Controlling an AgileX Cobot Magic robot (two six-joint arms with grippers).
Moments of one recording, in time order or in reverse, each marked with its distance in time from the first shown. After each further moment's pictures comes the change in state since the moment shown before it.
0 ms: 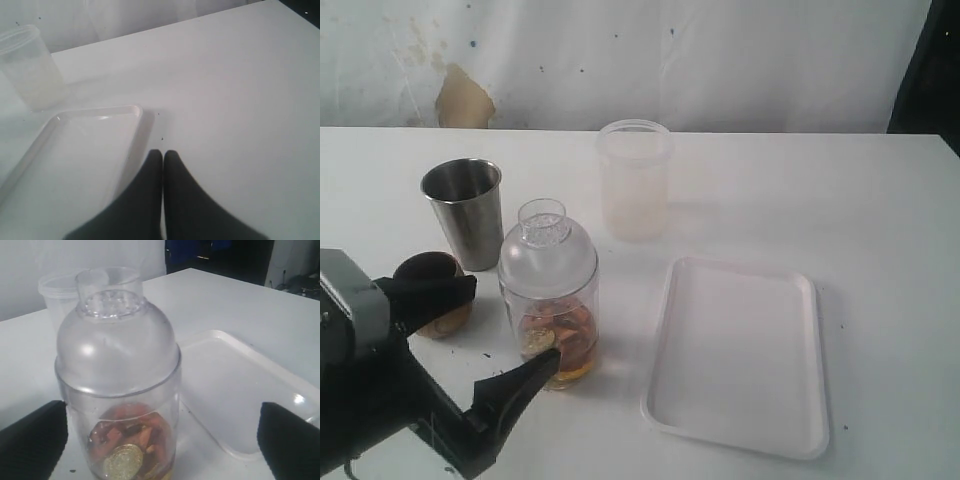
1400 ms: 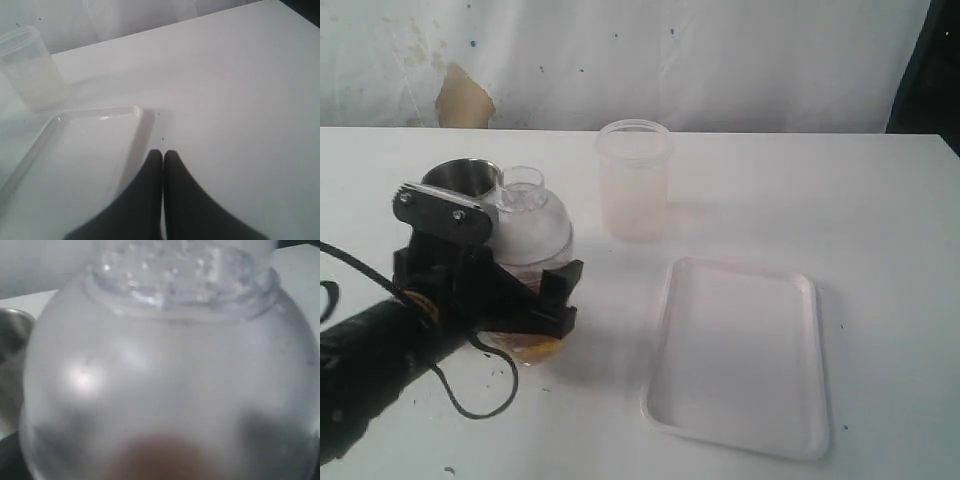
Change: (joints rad) left arm -0.002 0.290 -0.335 -0.482 0.130 0.257; right arm 0.000 0.000 0.000 0.000 0.000 0.006
